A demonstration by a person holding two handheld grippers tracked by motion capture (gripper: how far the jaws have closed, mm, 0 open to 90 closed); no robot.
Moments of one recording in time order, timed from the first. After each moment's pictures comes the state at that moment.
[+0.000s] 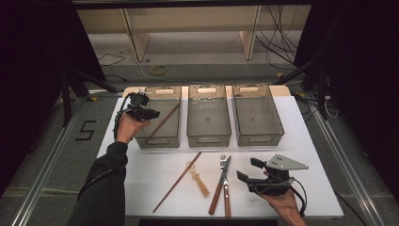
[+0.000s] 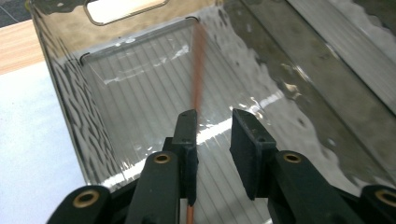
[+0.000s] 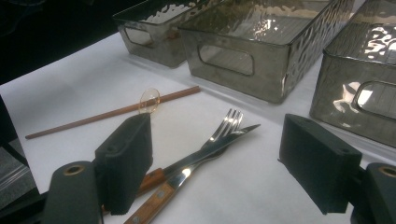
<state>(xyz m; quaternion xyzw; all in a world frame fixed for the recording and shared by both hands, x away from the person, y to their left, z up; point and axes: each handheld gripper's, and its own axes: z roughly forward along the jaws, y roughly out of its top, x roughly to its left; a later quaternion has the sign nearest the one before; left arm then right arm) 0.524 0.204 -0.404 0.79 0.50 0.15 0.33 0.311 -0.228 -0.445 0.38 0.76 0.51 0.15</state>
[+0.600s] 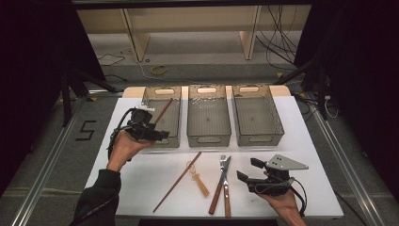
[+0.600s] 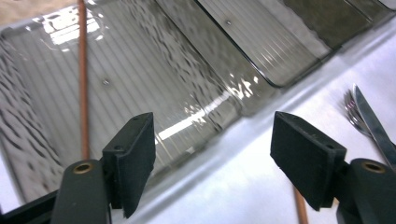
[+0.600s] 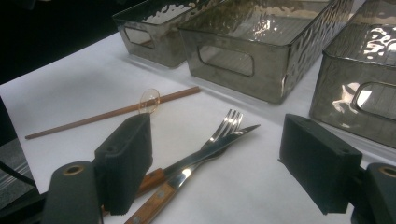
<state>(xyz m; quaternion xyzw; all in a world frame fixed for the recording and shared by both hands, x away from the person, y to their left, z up) 0.435 0.179 -0.389 0.81 0.45 0.11 0.35 0.310 -0.228 -0.445 0.38 0.76 0.50 0.15</state>
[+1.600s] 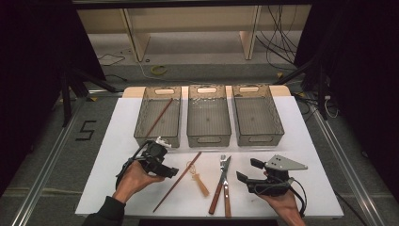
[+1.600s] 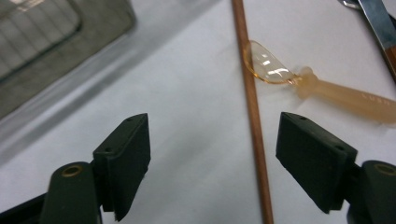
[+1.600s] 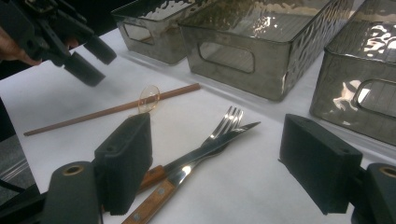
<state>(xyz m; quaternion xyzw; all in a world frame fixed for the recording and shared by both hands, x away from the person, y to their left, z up) 0.376 0.139 -0.447 0.87 0.42 0.05 0.25 0.310 -0.226 -0.444 0.38 0.77 0.50 0.15</state>
